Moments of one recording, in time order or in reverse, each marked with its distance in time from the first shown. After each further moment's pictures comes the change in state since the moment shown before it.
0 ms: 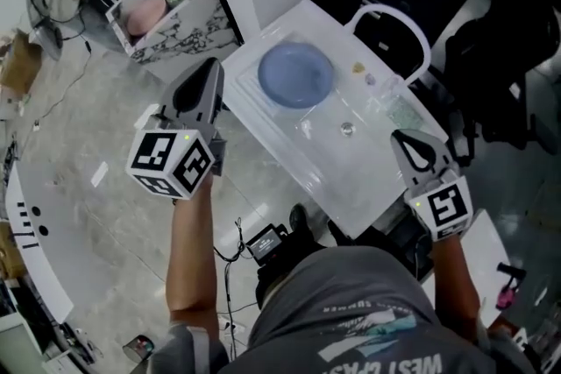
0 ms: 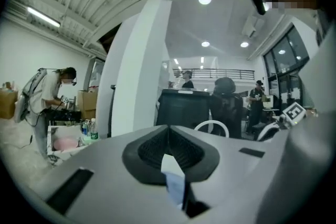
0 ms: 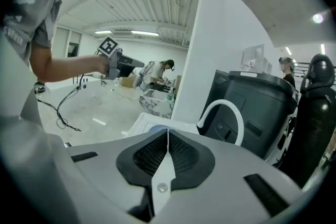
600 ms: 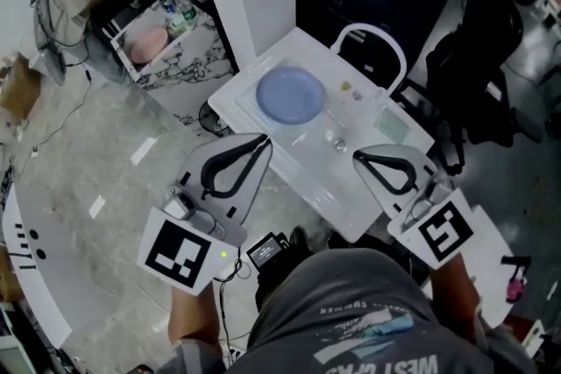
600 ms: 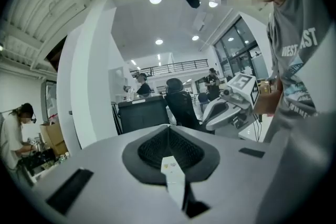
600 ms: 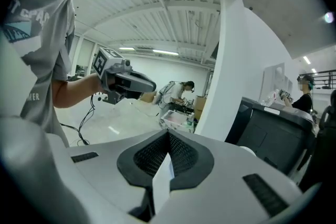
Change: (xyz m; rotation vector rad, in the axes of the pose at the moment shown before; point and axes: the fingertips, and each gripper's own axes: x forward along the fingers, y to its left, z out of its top) left arm -0.119 -0.155 0.051 0.337 0.029 -0.375; right arm -0.056 0.095 0.141 -0.118 -0.181 0.185
